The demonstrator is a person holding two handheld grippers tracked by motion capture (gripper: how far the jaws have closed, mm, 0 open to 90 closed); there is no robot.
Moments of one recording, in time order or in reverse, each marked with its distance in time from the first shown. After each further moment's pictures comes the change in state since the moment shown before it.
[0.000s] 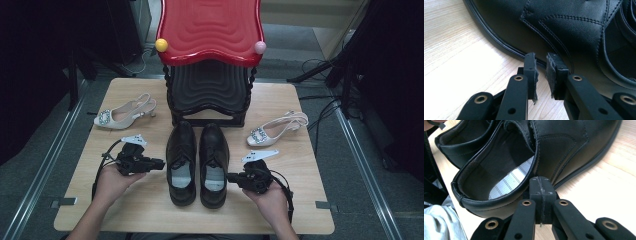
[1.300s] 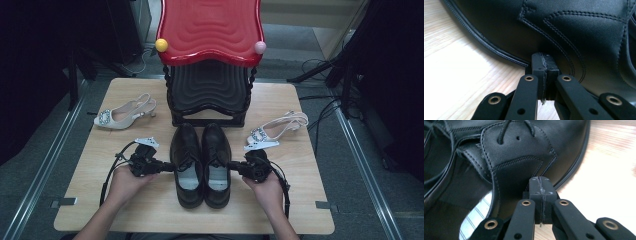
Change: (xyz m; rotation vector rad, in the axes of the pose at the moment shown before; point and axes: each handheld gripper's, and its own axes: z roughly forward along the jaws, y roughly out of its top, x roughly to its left) left arm -0.012 0.006 0.033 0.020 -0.078 -0.011; right arm -0.031 0.012 0.014 -0.050 -0.091 0.093
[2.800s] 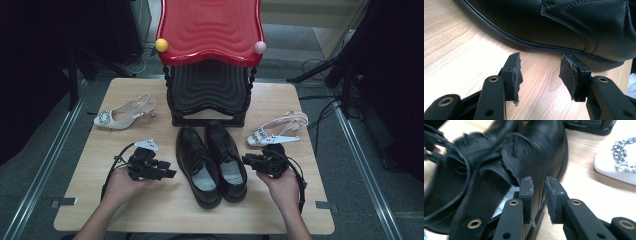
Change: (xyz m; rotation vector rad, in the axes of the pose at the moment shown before) left arm -0.007 -0.004 -0.007 0.020 0.038 0.061; right arm -0.014 0.010 -0.045 -0.044 -0.050 0.031
